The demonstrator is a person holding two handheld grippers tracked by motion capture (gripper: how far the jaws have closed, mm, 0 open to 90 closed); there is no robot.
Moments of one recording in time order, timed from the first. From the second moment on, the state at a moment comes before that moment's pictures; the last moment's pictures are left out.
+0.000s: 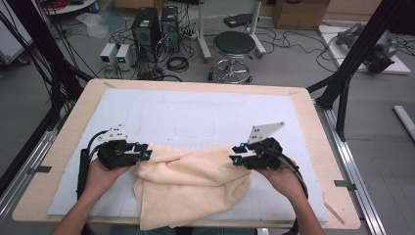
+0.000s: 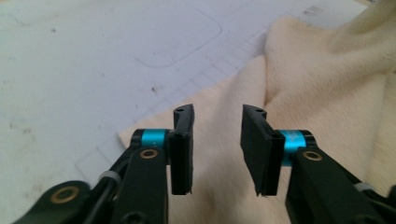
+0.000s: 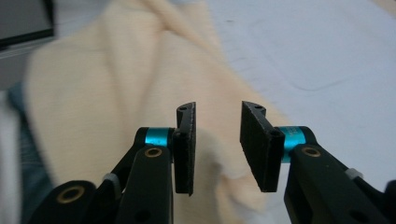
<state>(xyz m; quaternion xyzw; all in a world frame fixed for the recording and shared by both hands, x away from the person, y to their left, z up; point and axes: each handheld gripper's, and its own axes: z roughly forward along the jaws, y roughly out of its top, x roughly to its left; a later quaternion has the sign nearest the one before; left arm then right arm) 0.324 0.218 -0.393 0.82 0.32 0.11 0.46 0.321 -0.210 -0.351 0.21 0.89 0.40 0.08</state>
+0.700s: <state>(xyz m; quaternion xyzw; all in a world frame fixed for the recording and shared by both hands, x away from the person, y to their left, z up) 0.360 0.202 -0.405 0.81 0.37 0.11 0.44 0.355 -0.202 -0.378 0.21 0.90 0.38 0.05</state>
